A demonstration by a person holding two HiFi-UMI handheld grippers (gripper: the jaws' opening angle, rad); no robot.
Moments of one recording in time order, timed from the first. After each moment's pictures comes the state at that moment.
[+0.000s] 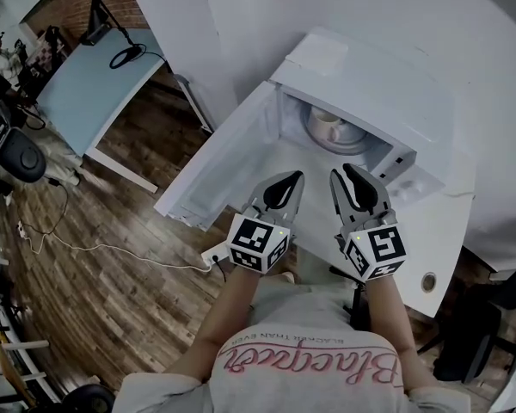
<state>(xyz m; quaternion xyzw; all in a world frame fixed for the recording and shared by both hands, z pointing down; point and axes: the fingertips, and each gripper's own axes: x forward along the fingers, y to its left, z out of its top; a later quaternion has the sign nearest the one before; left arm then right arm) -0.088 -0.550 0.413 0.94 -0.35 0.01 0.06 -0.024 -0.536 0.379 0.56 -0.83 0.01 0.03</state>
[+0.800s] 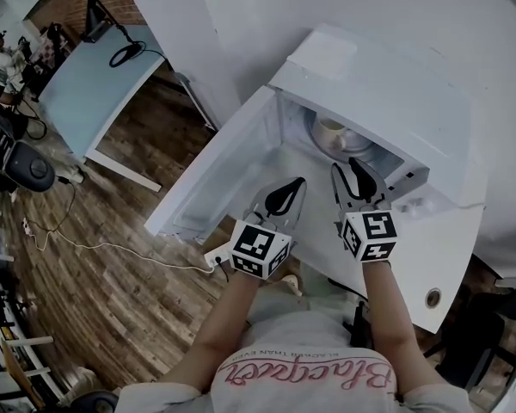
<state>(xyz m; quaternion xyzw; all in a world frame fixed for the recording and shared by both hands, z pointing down) -0.078 -0.582 0.449 0.93 -0.35 0.03 0.06 0.008 -0.611 0.452 0.59 -0.80 0.06 0.06</state>
